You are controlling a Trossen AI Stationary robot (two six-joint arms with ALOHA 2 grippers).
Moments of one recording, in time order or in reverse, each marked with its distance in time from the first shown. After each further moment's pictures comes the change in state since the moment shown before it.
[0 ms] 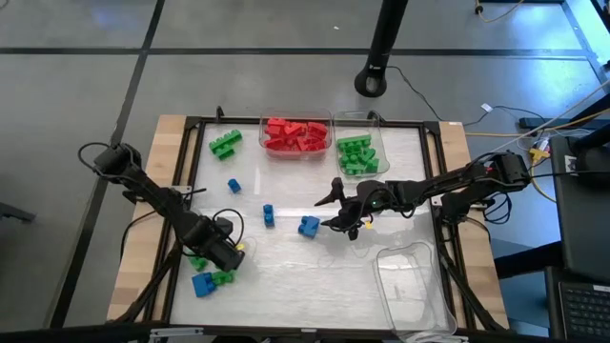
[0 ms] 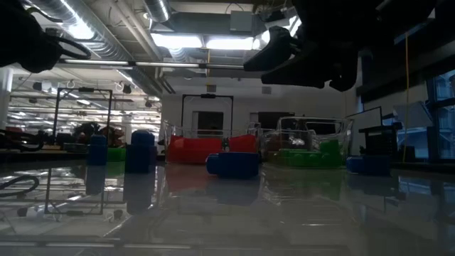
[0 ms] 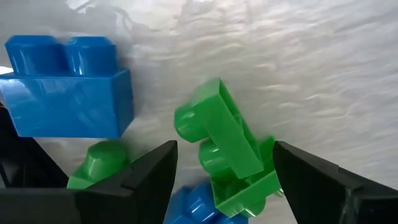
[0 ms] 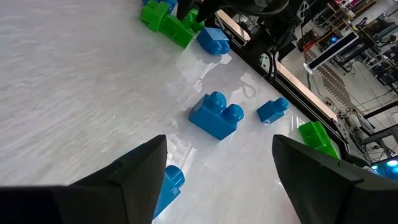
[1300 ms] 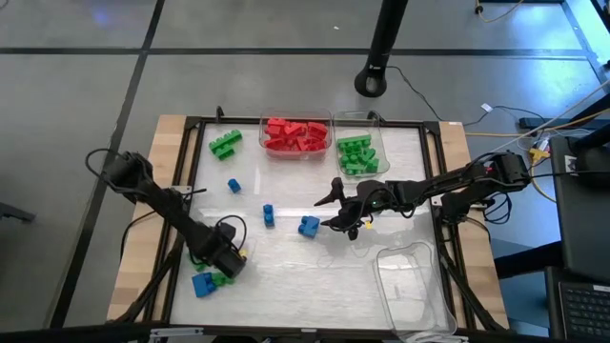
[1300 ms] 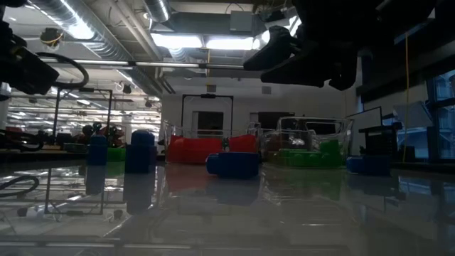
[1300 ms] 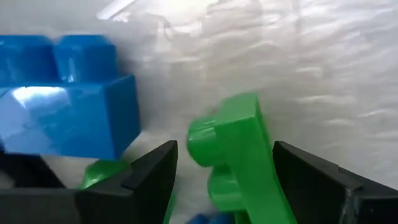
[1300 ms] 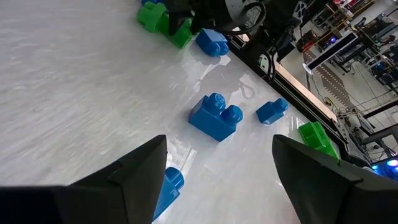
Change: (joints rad) left arm -0.018 0.152 -0.002 0.022 0.010 0.013; right arm 0.000 0.000 0.000 0.006 -0.001 0.007
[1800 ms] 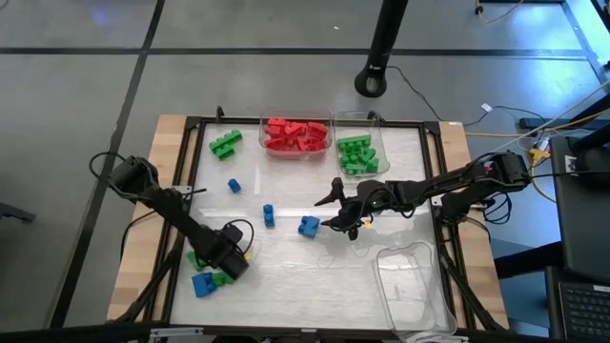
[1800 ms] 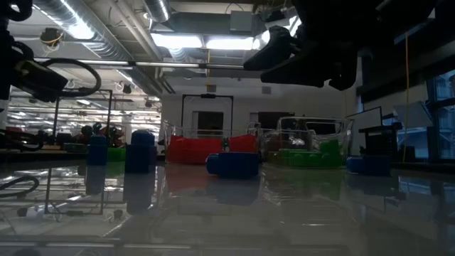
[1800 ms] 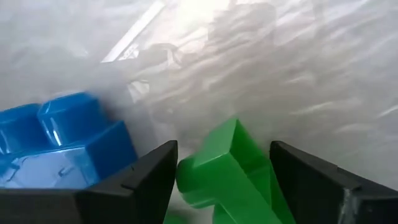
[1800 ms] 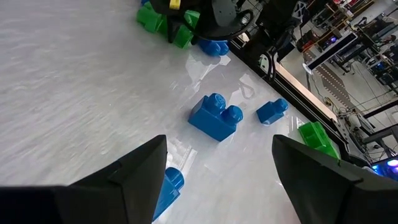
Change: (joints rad) left arm 0.002 0.088 0.005 0.018 -0.041 0.233; right arm 0.000 0.000 0.000 0.000 0.000 0.001
